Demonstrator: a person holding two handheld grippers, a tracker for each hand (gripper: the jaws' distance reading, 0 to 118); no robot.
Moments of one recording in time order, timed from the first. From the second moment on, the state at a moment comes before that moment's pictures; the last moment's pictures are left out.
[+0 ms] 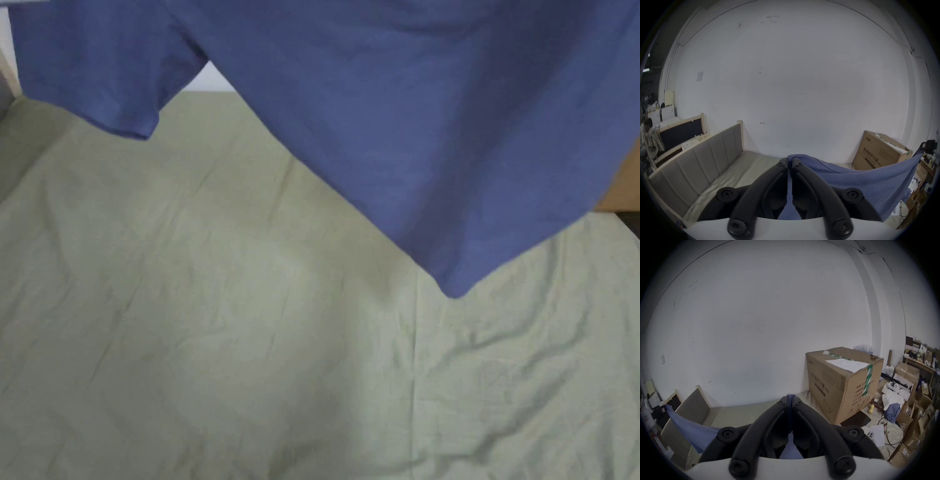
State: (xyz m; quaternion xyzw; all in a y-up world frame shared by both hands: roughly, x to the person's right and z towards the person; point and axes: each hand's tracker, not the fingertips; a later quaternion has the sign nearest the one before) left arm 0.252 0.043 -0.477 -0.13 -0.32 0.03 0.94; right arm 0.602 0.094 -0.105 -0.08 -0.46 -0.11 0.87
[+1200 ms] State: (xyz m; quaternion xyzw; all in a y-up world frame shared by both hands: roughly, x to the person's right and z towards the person) left arm 0.117 -0.394 -0.352 -0.43 -0.29 -0.06 0.85; right arm 0.497 -0.352 0.048 -0.34 -0.40 -0.30 0.80
